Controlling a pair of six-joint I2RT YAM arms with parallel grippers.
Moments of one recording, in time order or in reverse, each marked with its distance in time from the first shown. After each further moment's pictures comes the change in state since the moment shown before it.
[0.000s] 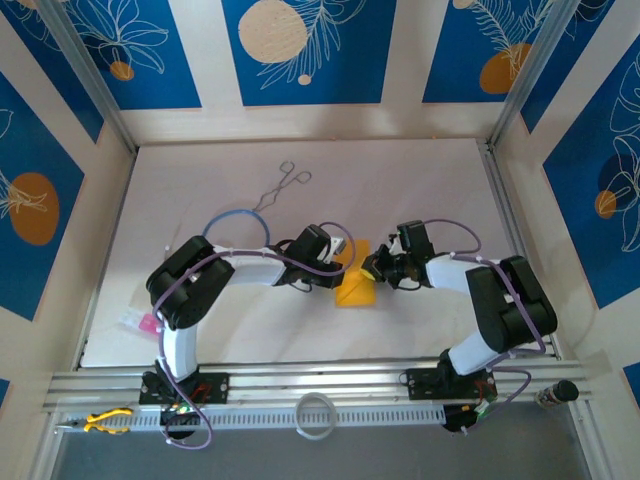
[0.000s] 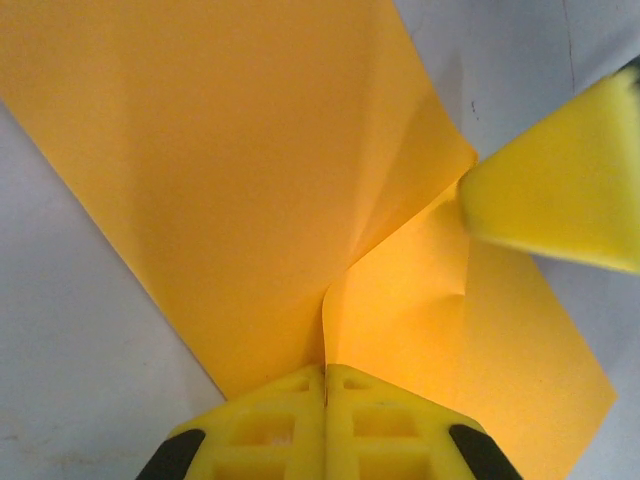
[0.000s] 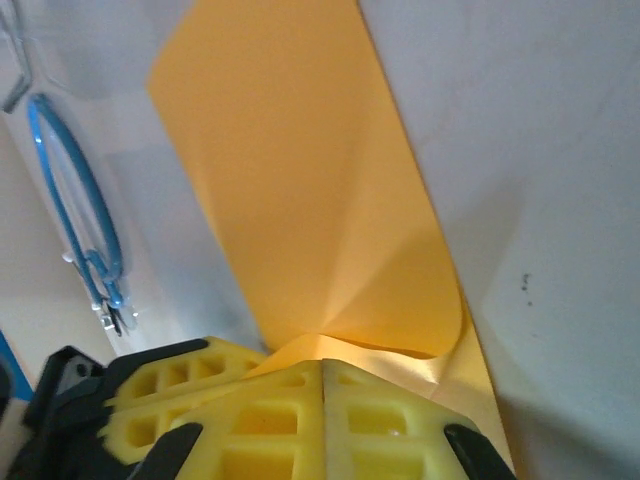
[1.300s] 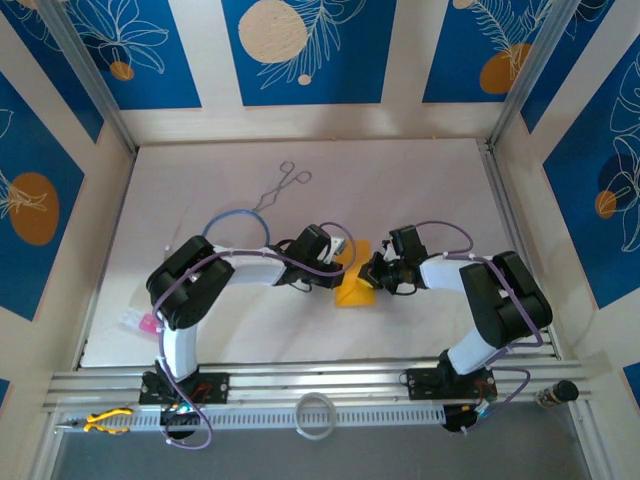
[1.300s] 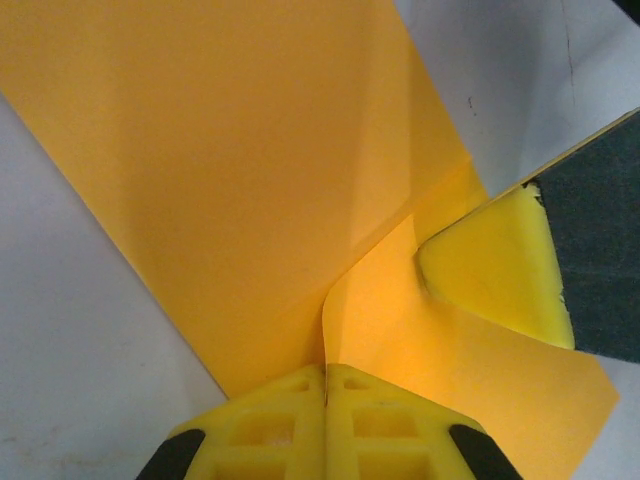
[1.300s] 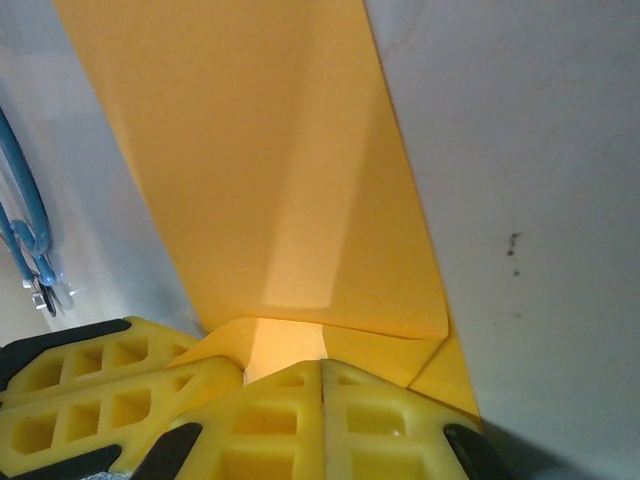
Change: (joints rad) left arm 0.000 0.000 0.002 -0.005 0.000 0.018; right arm 0.051 0.045 -0.006 -0.034 0.035 -0.071
